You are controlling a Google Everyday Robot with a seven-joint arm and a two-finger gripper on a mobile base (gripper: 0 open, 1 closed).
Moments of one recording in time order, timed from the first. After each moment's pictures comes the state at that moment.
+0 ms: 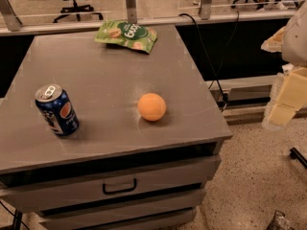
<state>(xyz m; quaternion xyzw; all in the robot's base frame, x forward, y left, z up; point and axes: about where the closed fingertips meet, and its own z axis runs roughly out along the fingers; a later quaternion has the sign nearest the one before) 0.438 -0.217 0.976 -0.60 0.78 -0.03 0.16</state>
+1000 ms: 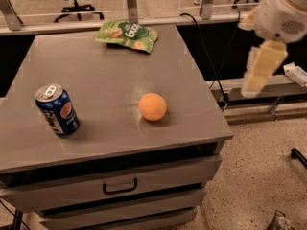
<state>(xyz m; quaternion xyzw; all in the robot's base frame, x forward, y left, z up) 0.515 -0.204 0.979 -0.64 0.75 -0.05 0.18</state>
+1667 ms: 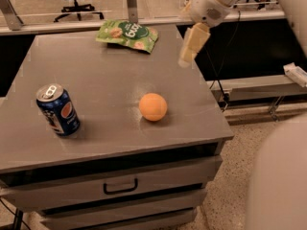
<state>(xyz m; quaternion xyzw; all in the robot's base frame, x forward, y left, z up) 0.658 -0.094 0.948 -0.68 0.69 0.07 0.25</state>
